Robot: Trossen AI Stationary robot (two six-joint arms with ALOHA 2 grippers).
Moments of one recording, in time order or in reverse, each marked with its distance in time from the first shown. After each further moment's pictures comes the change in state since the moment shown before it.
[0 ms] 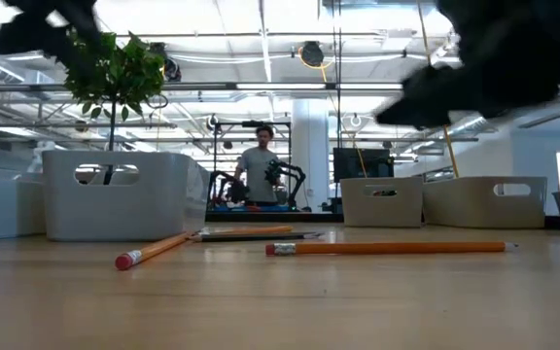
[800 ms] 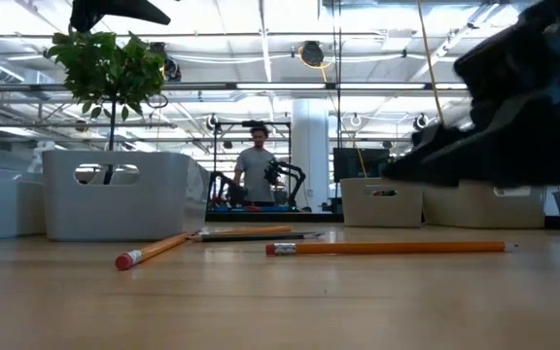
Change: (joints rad) left arm -0.038 0.114 -0.021 0.634 -0.299 0.542; right arm -0.002 0.364 -0.178 0.697 0.005 -0.012
